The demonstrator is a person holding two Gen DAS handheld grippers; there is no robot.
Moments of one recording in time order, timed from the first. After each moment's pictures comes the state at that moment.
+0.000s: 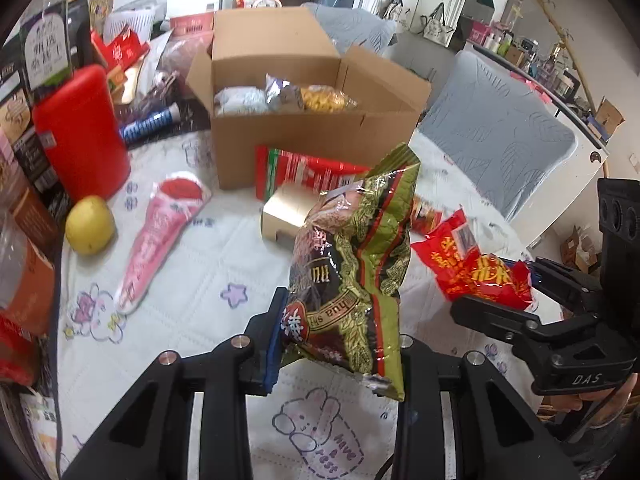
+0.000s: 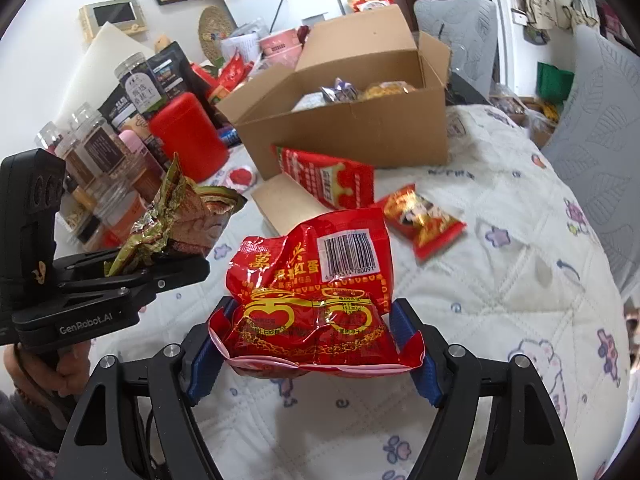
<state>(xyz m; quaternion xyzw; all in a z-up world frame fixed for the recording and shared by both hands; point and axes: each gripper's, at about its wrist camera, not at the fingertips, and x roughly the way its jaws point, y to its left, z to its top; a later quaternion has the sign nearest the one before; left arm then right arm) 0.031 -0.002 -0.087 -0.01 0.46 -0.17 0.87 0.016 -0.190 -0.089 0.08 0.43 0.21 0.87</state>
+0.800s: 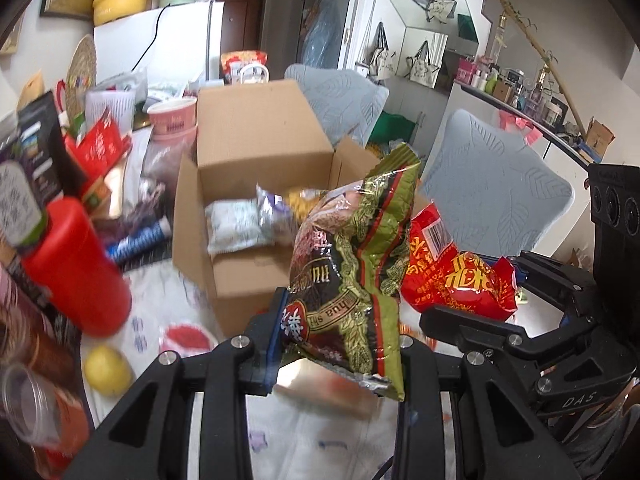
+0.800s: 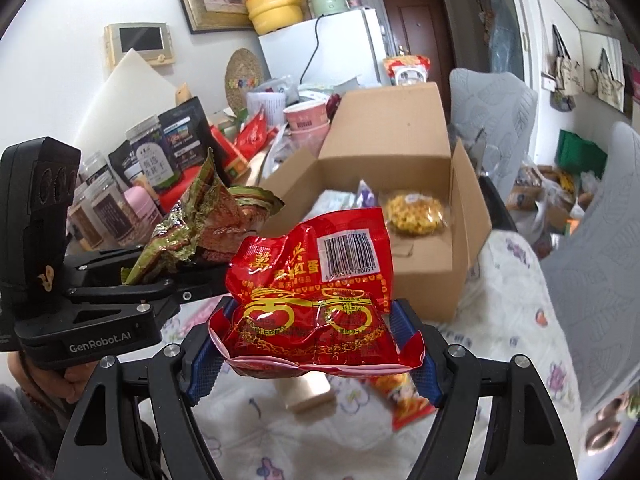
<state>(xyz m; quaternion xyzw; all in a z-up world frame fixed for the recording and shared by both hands) 0.116 -0.015 -0.012 0.00 0.37 -0.18 0.91 0.103 -0.179 -0.010 0.03 0.35 0.24 0.90</state>
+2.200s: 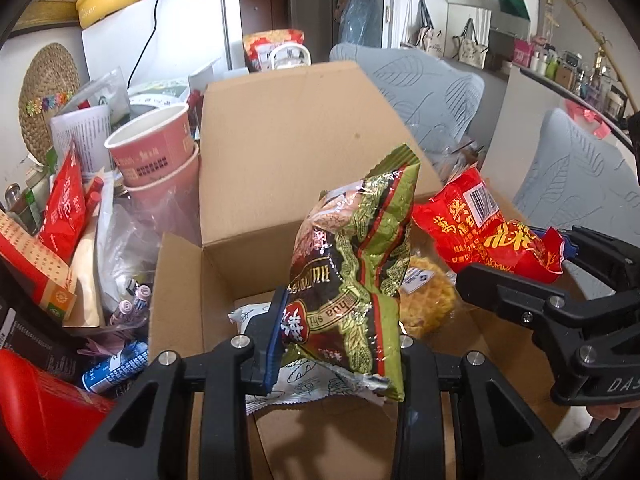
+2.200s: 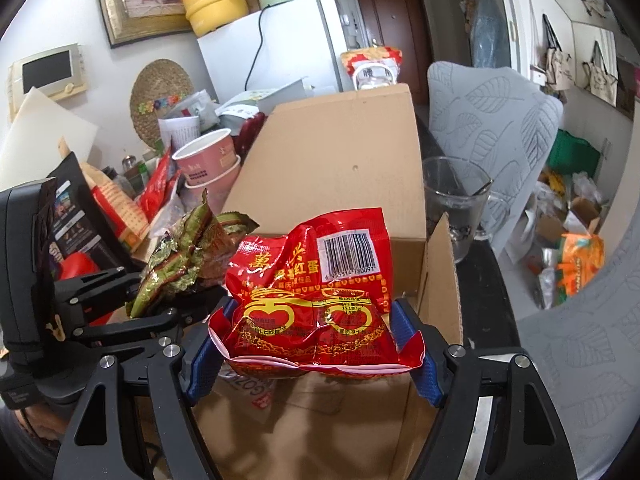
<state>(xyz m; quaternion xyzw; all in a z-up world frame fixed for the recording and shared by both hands) 0.313 -0.037 -0.058 0.05 0.40 -0.10 0.91 0.311 -0.189 -0.038 0.04 0.38 0.20 0.90</state>
